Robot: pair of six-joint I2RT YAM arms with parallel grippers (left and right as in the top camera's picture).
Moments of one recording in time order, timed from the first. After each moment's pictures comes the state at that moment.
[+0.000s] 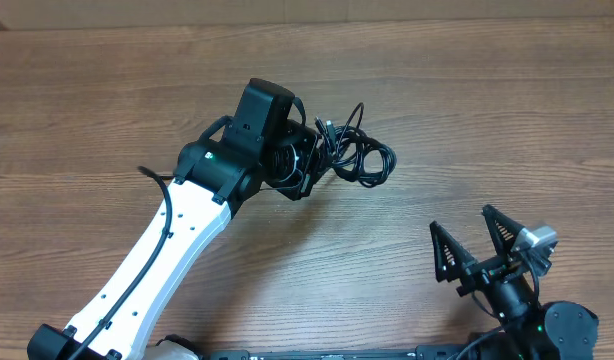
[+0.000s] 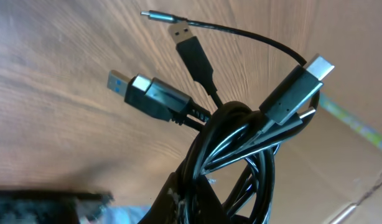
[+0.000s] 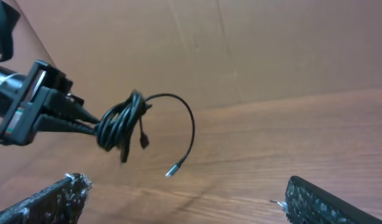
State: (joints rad) left arm -0.49 1.47 1.35 -0.76 0.43 -1.68; right arm -0.01 0.03 0.40 -0.42 -0.41 0.31
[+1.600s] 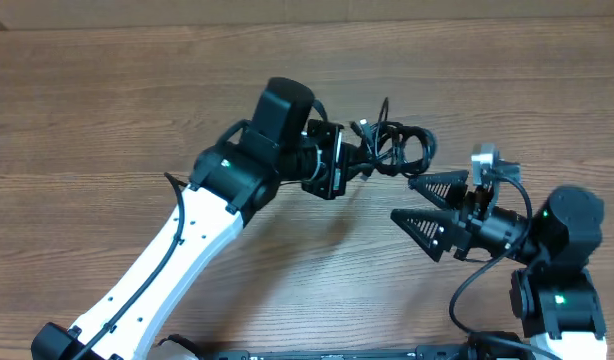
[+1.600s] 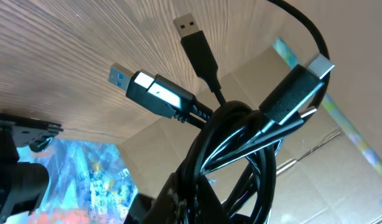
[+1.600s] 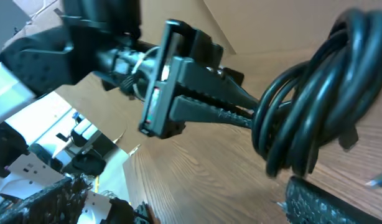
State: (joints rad) left arm -0.58 1.47 1.35 -0.57 0.56 -2.01; right arm -0.01 0.74 0.66 -0.14 -1.13 0.44
